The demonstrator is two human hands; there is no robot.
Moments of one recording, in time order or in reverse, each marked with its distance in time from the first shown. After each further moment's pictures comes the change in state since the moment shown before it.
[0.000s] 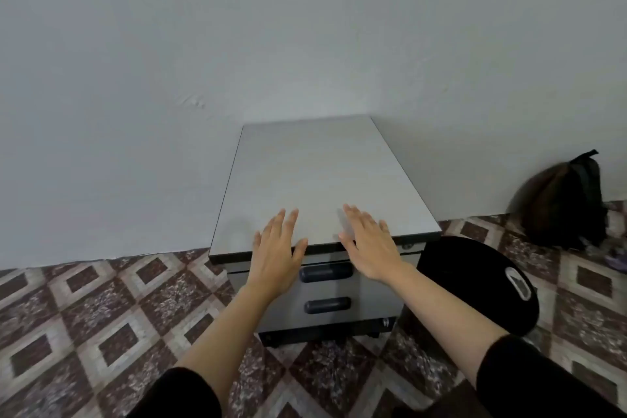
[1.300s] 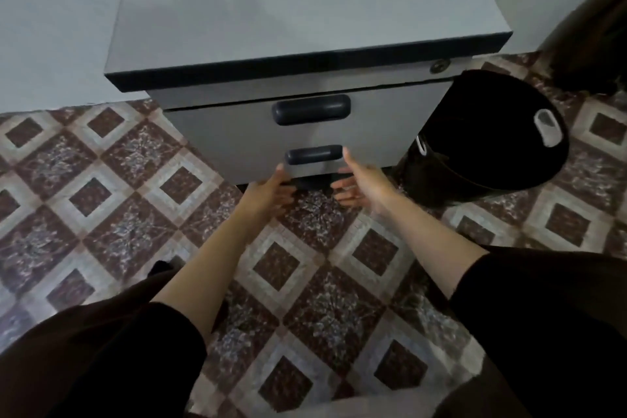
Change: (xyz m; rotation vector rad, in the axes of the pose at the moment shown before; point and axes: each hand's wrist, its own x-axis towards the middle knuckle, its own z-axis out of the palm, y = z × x) left_hand -0.060 -0.054 0.150 -0.988 -0.412 -0.777; right_hand -0.030 0.062 0.175 1.147 -0.301 0.766
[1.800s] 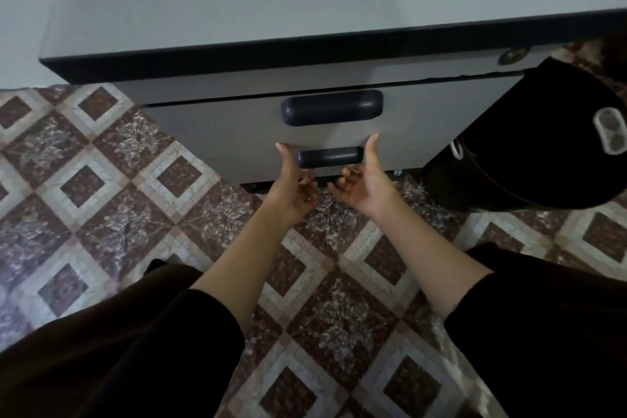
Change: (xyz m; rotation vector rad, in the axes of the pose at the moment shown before) left_hand 0.072 -0.004 0.031 -0.561 -0.038 -0.254; right_hand 0.064 0.010 0.030 0.684 -0.113 0.129
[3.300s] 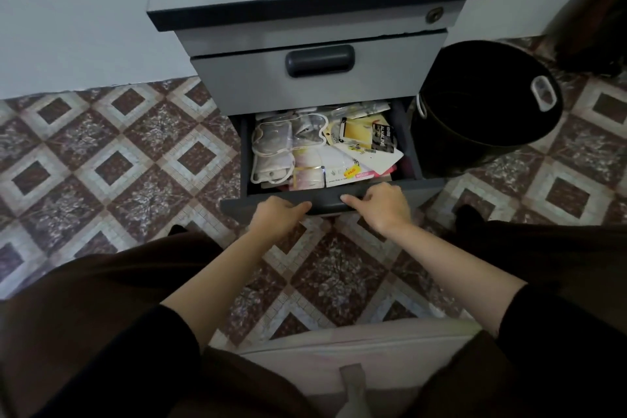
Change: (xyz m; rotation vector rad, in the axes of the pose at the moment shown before) left_hand -0.135 -0.088 -0.064 1.177 0.203 0.242; right_hand -0.150 0.069 -0.065 -1.499 0.336 -0.414
